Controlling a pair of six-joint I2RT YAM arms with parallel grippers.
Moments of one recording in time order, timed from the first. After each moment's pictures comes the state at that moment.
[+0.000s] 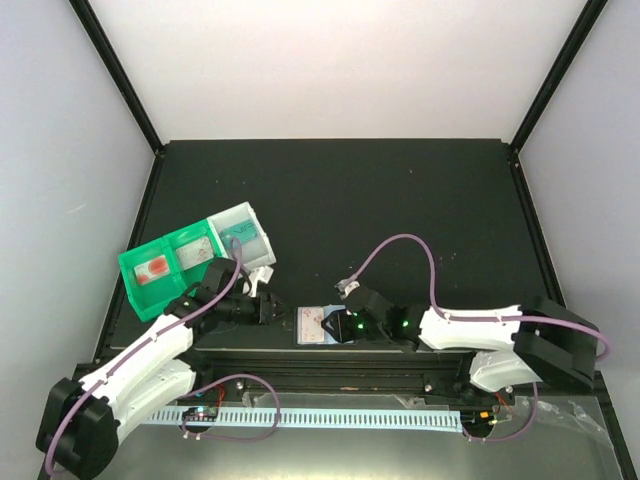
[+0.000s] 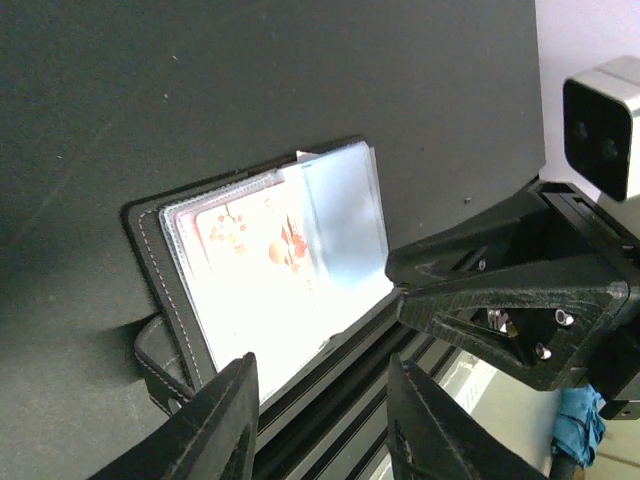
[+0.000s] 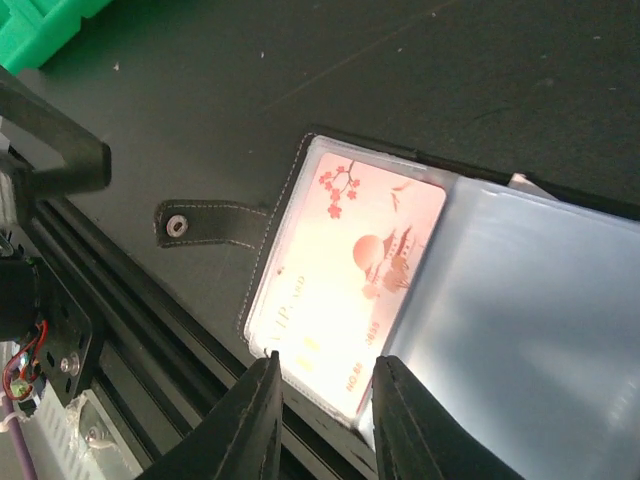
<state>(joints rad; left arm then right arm) -0.44 0.82 0.37 -0.39 0.68 -0.60 1.15 1.30 0.50 0.06 -0.05 0.88</state>
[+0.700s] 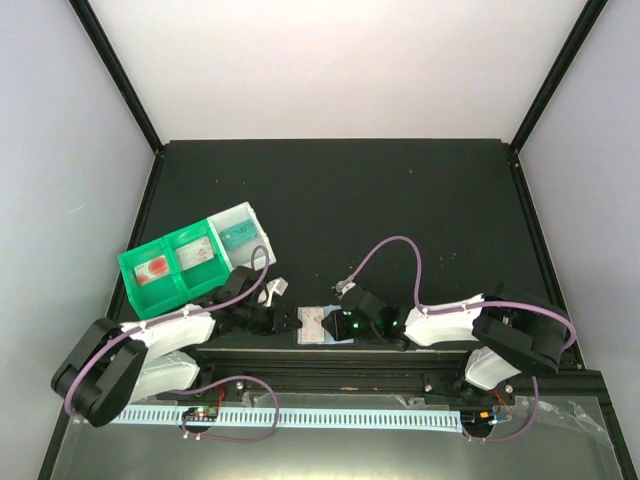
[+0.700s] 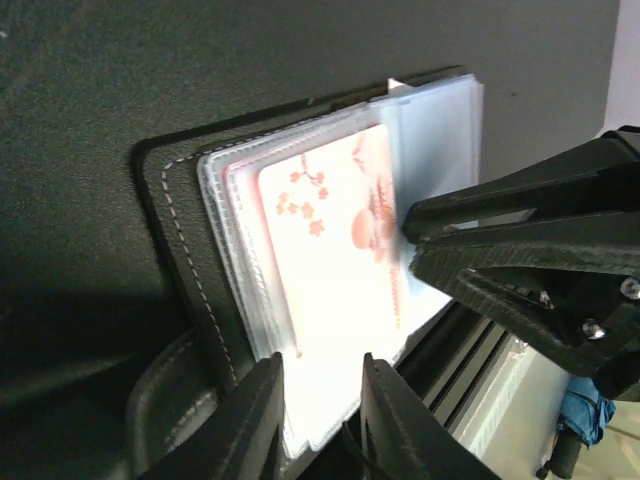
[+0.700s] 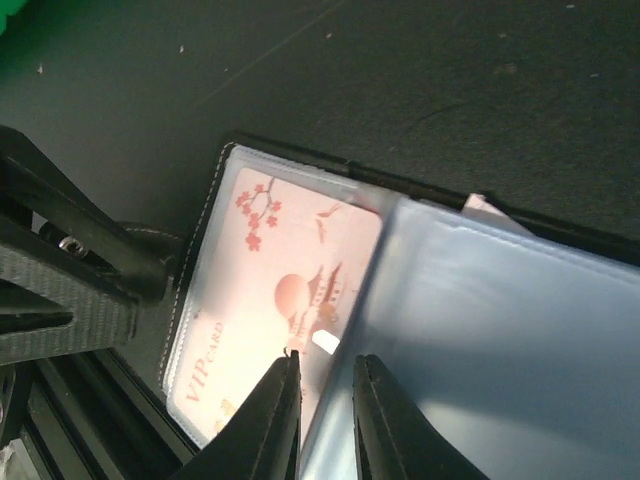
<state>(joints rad) -0.55 1.11 0.26 -0.07 0.68 -0.68 1.12 1.51 0.50 0.23 -0.05 0.88</state>
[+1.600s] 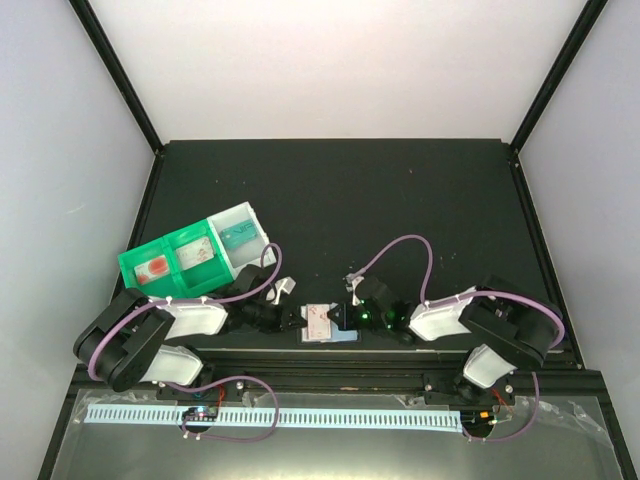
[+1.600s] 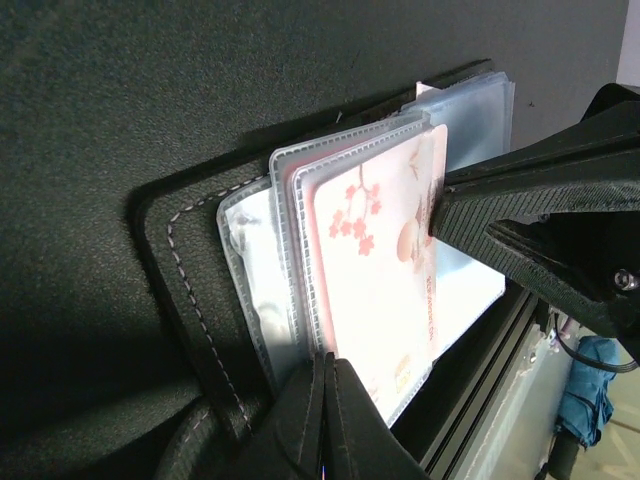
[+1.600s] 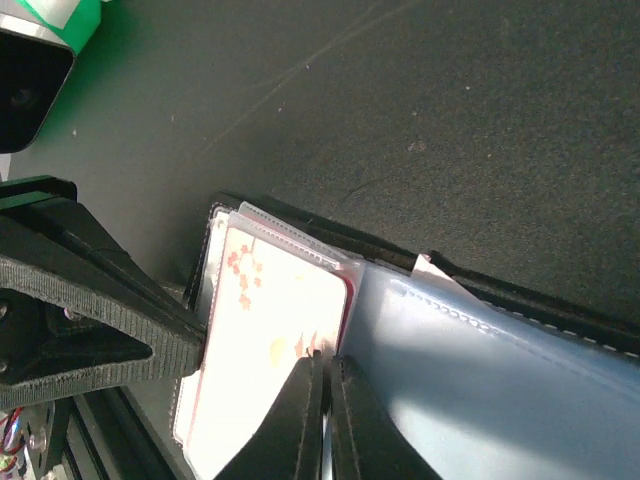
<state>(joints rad) -0.58 1.35 0.27 0.15 0.68 -0.70 0.98 1.57 0.40 0.47 -0.20 0.90</state>
